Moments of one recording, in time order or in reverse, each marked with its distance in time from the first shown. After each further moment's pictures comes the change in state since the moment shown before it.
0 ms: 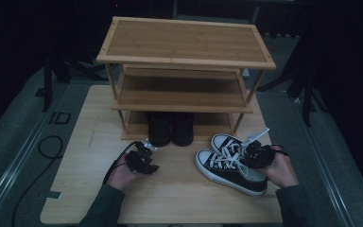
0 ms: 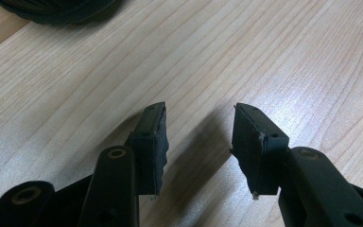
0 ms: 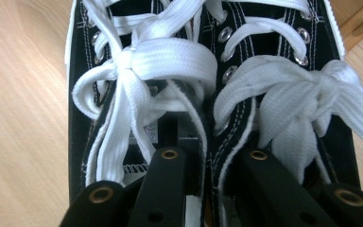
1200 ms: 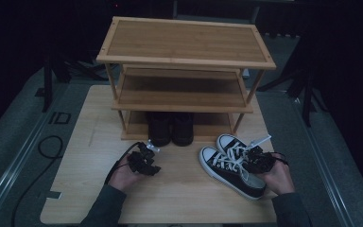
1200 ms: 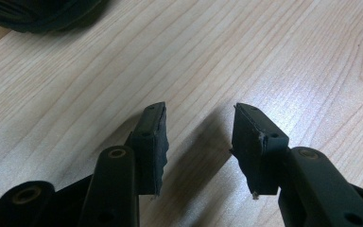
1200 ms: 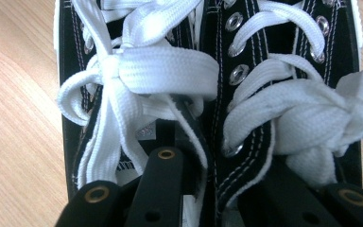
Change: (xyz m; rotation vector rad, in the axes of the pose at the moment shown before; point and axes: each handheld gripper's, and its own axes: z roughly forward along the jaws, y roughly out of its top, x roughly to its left) left arm -0.006 0.003 0.001 0.005 -0.003 0.027; right arm -0.005 -0.024 0.022 -0.014 -0.024 0.117
